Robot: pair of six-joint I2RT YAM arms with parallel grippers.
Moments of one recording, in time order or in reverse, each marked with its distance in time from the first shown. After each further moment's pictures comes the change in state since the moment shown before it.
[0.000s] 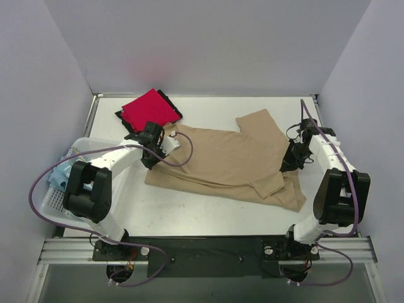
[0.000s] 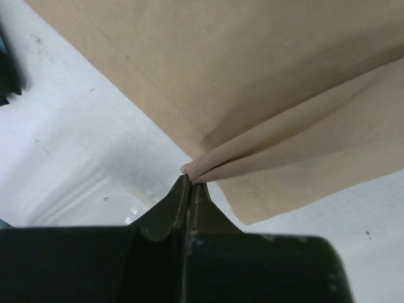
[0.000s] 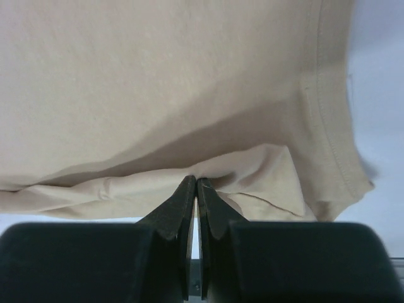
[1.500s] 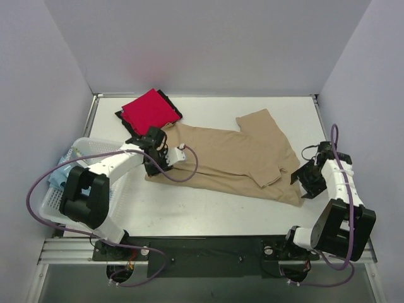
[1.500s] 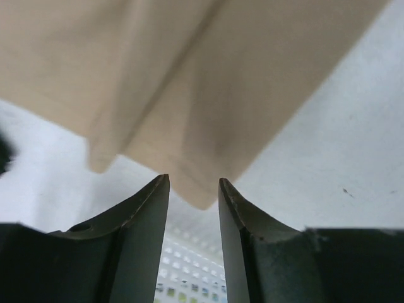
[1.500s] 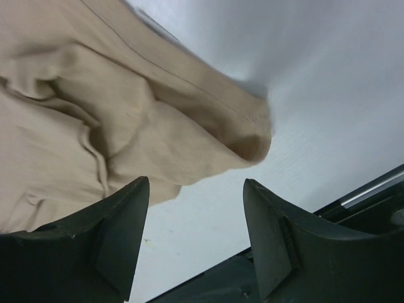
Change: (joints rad) left arm -0.029 -0.068 0.015 -0.052 0.126 0.211; right arm -0.200 -0.269 -0.203 -0.041 0.193 0.256
